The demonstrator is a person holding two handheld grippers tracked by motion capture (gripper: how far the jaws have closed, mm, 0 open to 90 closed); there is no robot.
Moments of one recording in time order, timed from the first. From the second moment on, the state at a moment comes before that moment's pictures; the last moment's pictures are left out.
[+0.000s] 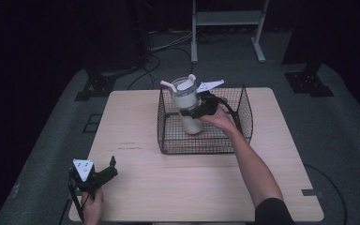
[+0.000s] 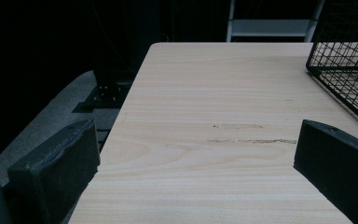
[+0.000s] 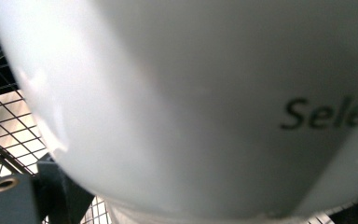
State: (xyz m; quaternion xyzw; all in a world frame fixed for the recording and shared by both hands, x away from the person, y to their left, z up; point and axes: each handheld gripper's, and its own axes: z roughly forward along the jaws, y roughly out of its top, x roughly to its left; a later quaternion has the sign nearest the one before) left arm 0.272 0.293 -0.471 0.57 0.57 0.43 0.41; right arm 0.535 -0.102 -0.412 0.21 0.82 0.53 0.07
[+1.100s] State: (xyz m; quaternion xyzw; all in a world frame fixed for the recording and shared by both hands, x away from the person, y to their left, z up) left arm 0.269 0.291 -0.470 0.58 0.56 0.43 0.41; right arm 0.520 -0.119 -0.422 0.20 0.82 0.52 0.11
